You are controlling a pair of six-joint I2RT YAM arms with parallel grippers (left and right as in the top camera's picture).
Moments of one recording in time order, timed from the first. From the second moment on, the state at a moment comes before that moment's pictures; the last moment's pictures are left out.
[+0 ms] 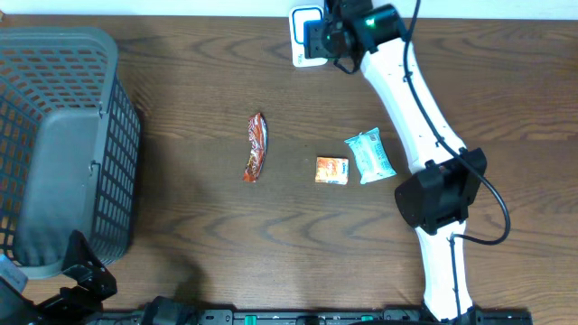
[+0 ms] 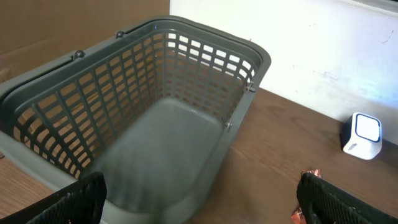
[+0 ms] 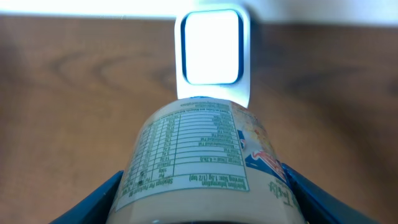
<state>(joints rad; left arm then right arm) -0.30 0.46 1.41 -1.38 -0.64 -0.44 0.41 2.32 2.41 -0.97 0.05 0.30</state>
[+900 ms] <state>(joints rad) -0.30 0.46 1.41 -1.38 -0.64 -0.44 0.42 2.47 1.95 0.27 0.26 0.11</state>
